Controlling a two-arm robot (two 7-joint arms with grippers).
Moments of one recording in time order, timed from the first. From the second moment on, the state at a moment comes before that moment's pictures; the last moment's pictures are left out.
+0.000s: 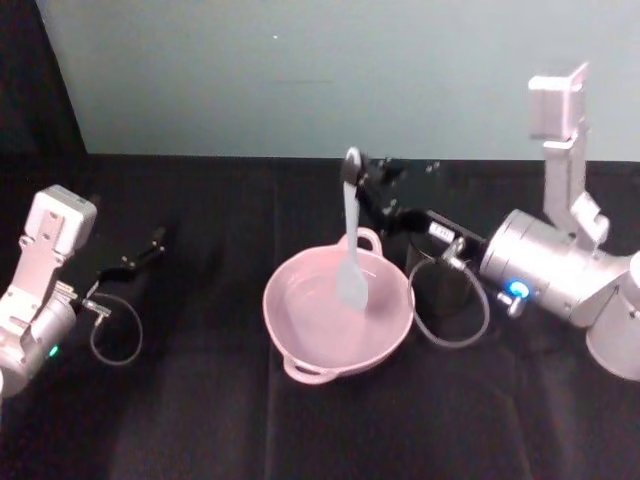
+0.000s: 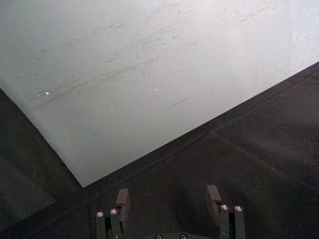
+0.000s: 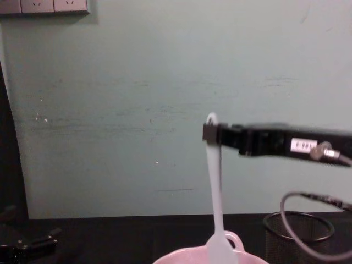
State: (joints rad) left arm -0.20 0.60 0.45 -1.41 -0.25 -0.12 0.03; right arm 0.34 0.52 -0.49 -1.69 0.63 0.12 0.41
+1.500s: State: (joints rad) left arm -0.20 0.60 0.45 -1.41 -0.25 -0.12 0.03; right arm 0.45 0.46 -0.49 -1.48 0.61 0.17 0.46
